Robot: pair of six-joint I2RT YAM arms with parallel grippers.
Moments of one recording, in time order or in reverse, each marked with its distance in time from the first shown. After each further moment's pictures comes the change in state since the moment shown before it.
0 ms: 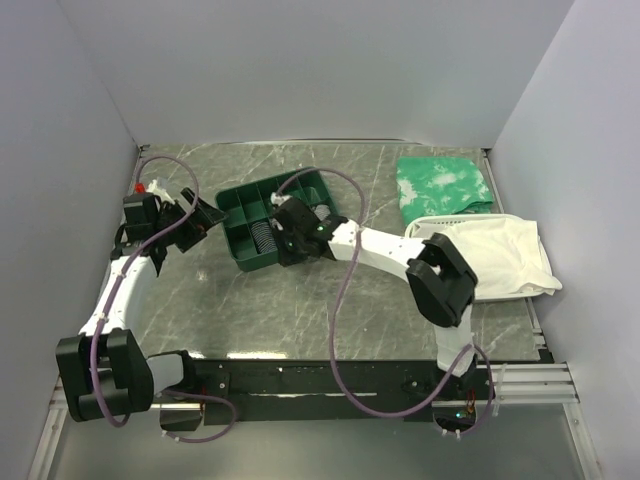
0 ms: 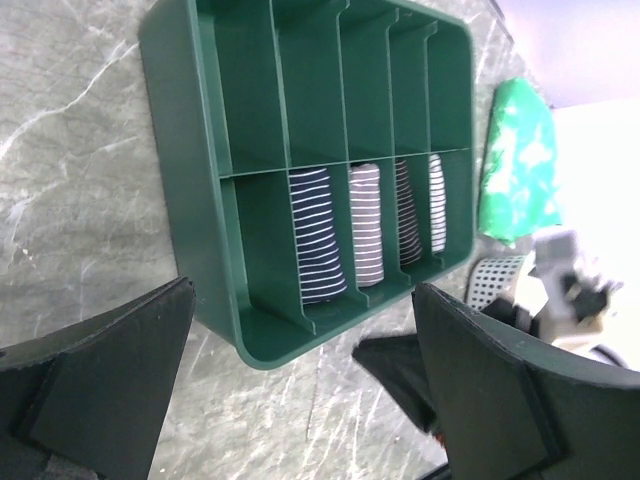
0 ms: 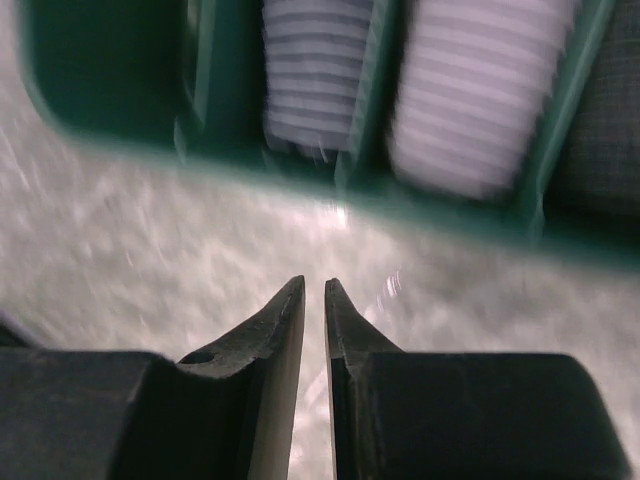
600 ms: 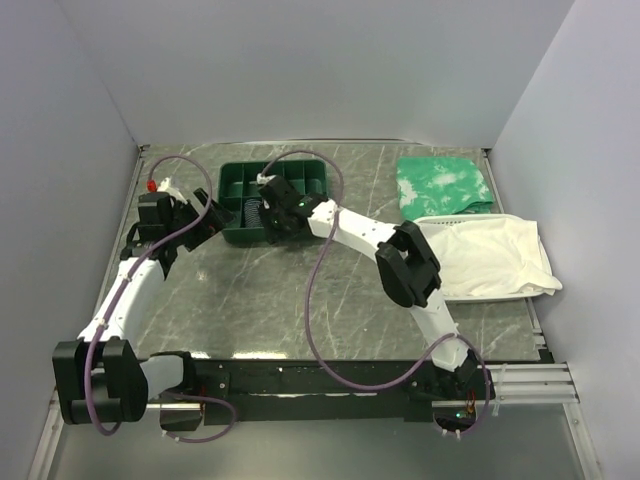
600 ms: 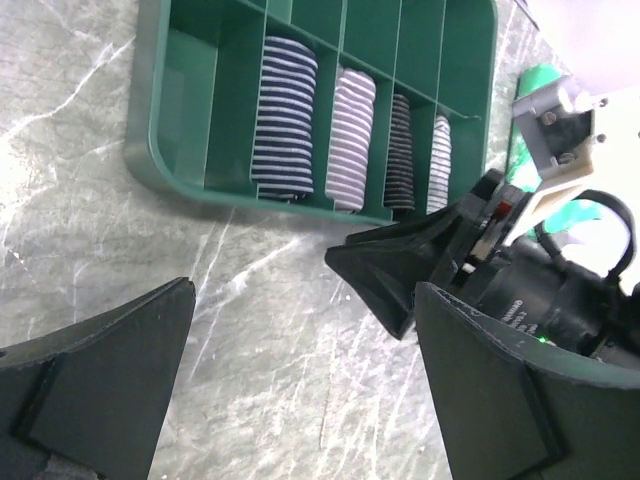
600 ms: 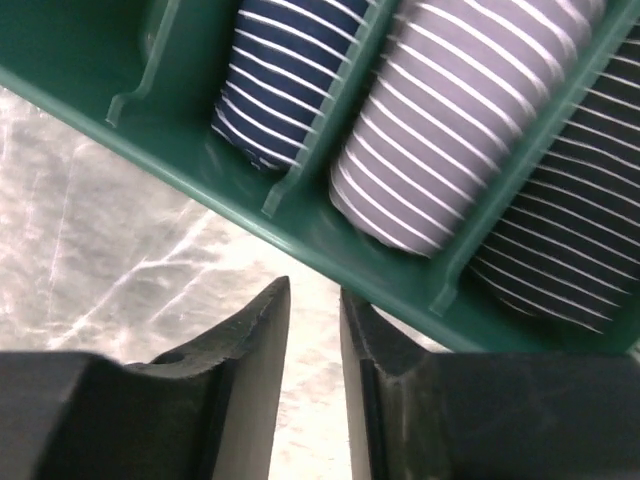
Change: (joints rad) left arm -0.117 -0.026 0.000 -0.011 -0.138 0.018; right arm -0.055 0.336 0.478 -0.136 0.032 -0.094
